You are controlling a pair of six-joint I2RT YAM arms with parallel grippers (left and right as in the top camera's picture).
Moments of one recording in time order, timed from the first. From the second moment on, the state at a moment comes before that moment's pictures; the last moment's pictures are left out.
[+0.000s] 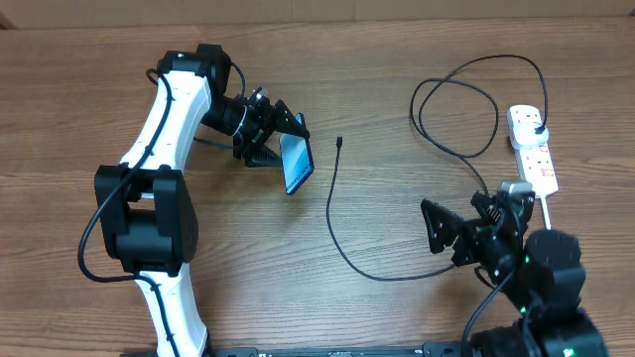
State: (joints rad) left arm -0.10 2.13 1.81 -1.38 0.92 -0.36; right arm 0.17 0.49 0.62 -0.57 -0.23 0.30
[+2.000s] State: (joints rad) left arm 0.10 2.13 1.81 -1.20 0.91 -0.53; right arm 0.27 1.78 1.13 -0.42 -0.54 0.54
